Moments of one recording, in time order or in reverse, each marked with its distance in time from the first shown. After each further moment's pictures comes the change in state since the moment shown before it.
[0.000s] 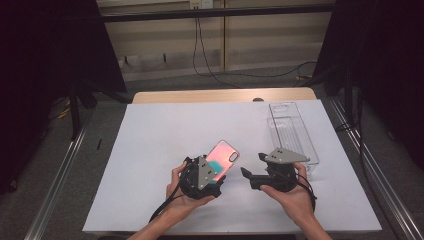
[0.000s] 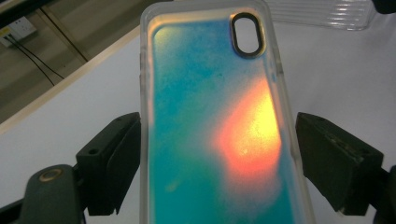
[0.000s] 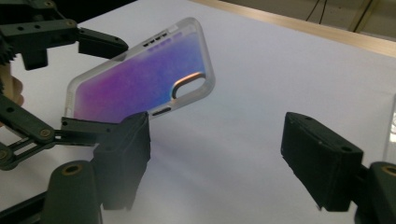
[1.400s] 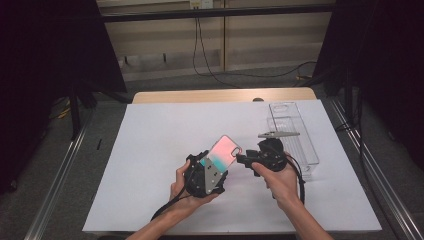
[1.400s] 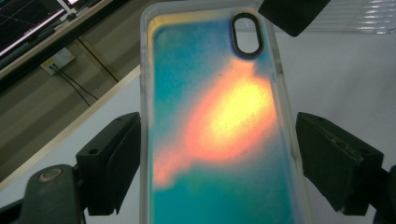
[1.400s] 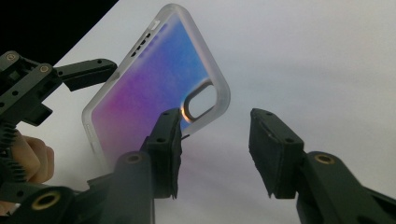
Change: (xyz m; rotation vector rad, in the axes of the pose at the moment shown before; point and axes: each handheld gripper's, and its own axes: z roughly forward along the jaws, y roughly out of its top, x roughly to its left) left arm -0.008 0.004 0.007 -0.046 0.096 0.077; right arm -0.011 0.034 0.030 0.166 0.063 0.299
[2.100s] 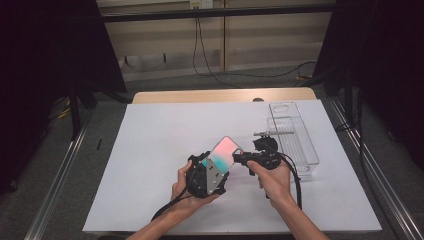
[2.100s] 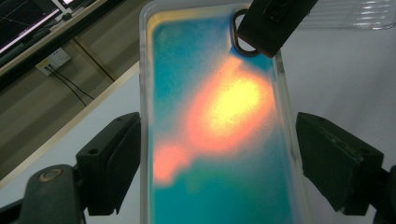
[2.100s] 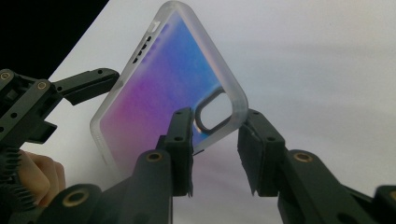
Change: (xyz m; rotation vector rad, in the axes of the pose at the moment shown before) left arm -0.003 -0.001 0.003 0.002 -0.007 0.012; right arm 0.003 0.002 0.013 0.041 0.003 0.101
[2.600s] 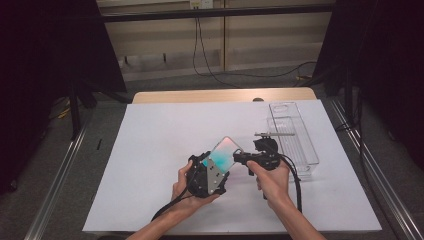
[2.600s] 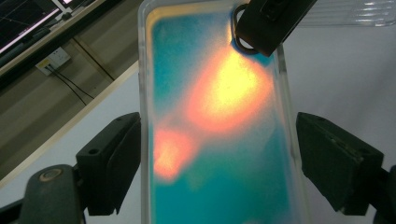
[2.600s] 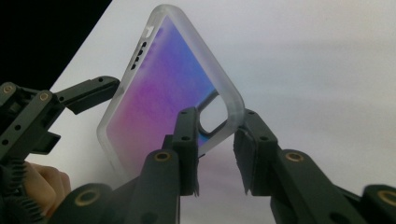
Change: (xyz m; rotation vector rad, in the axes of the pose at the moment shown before) left arm -0.001 -0.001 0.003 -0.001 0.002 0.000; right arm -0.001 -0.003 0.002 -0.020 0.002 0.068
